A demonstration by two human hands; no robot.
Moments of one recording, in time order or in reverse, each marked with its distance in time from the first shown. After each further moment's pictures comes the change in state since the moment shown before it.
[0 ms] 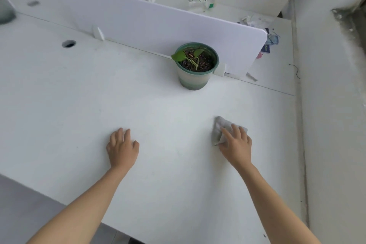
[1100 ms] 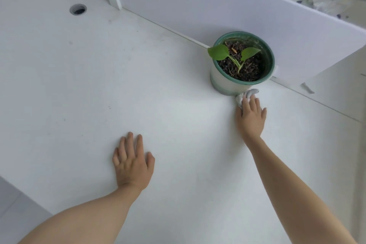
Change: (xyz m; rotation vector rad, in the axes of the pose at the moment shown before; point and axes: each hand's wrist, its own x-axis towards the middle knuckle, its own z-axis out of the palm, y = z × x) left_hand 0.019 -0.012 0.036 0.186 0.239 0.043; right_hand 0.167 -0.049 0.052 0.018 0.059 -0.026
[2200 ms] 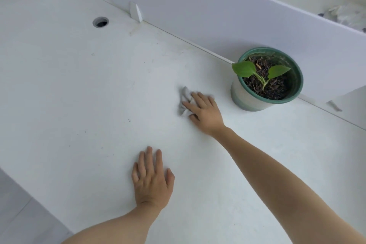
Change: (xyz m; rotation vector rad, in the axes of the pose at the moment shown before) left_hand 0.001 -0.004 0.004 -0.037 0.009 0.019; right_hand 0.021 -0.145 0.046 -0.011 -0.181 -0.782
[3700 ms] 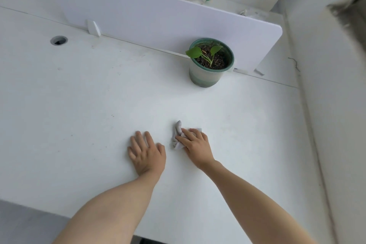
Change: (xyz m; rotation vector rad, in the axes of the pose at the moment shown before) left_hand -0.002 0.005 -0.024 -0.189 -0.280 0.007; right_hand -0.168 -0.111 0.008 -0.098 0.140 0.360
